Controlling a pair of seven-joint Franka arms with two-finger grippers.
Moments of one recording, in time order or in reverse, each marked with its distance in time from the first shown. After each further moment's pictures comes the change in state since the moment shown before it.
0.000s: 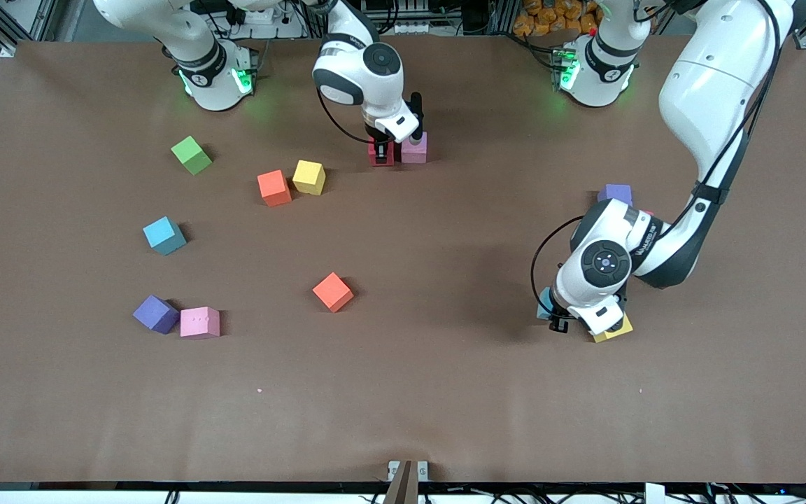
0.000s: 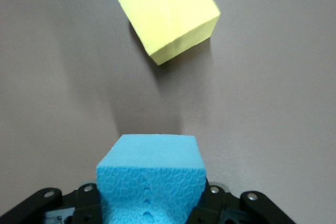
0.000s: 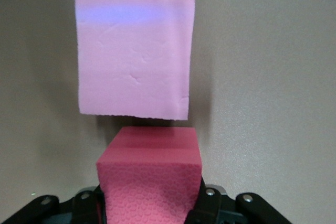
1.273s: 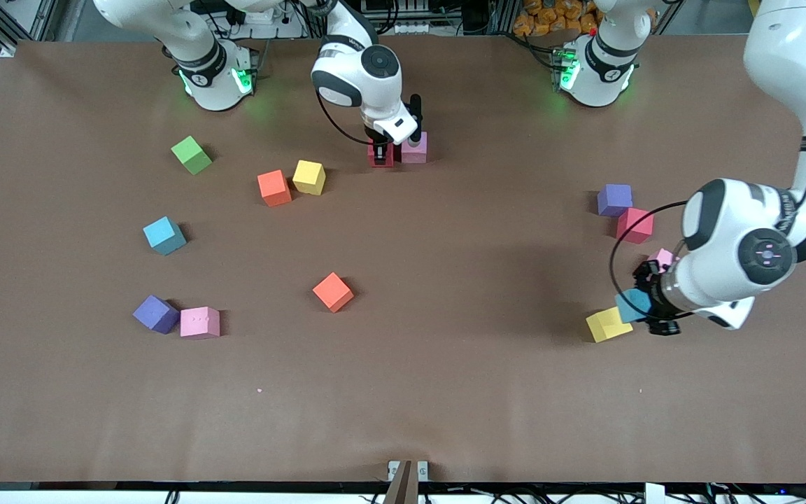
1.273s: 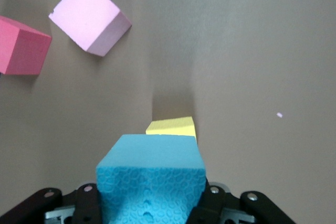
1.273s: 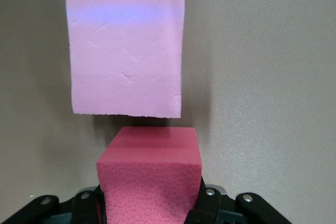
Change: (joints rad) left arm 0.257 -0.166 -0.016 -0.029 -0.160 -0.097 -0.043; right arm -0.011 0.000 0.004 0.000 0.007 0.001 0.008
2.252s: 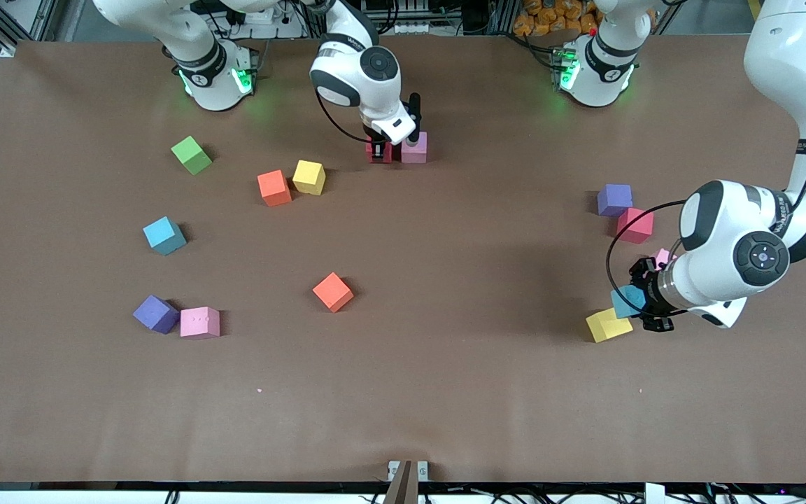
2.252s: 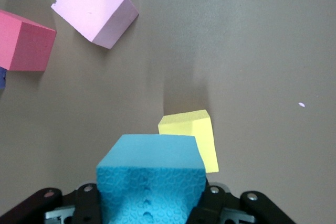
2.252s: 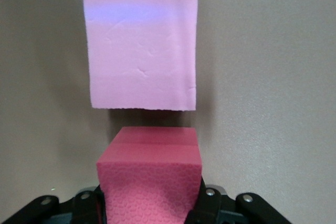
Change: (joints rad) left arm -0.005 0.014 -0.019 -0.024 -0.003 0.003 0.024; right arm -0.071 0.000 0.077 0.000 0.035 -0.039 0.000
